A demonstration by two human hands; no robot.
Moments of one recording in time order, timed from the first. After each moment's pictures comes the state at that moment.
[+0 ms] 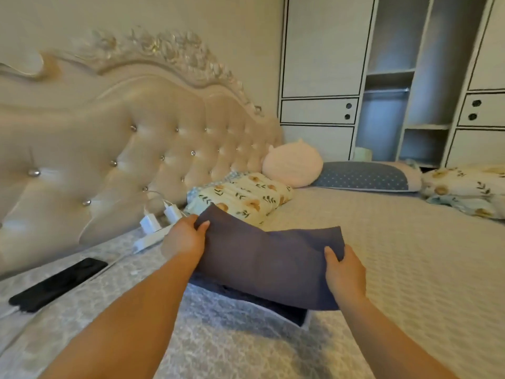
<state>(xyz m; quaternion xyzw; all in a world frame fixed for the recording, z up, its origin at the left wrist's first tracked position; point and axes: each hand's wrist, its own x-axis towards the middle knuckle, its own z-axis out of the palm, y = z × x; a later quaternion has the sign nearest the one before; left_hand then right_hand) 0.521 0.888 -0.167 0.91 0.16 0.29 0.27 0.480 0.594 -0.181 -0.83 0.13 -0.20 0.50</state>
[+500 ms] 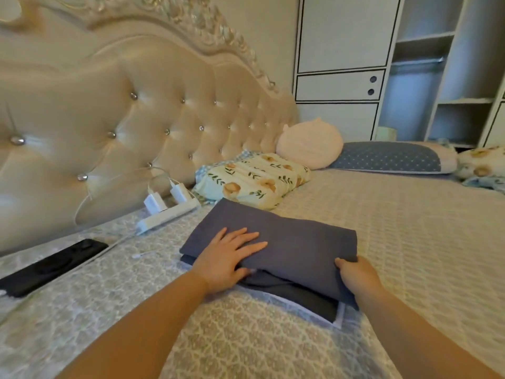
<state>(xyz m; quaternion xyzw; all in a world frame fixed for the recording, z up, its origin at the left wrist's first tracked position) 0.564 0.896 -0.266 0.95 -0.27 0.17 0.02 0.550 0.611 -0.246 -0.81 0.19 -0.02 0.56</state>
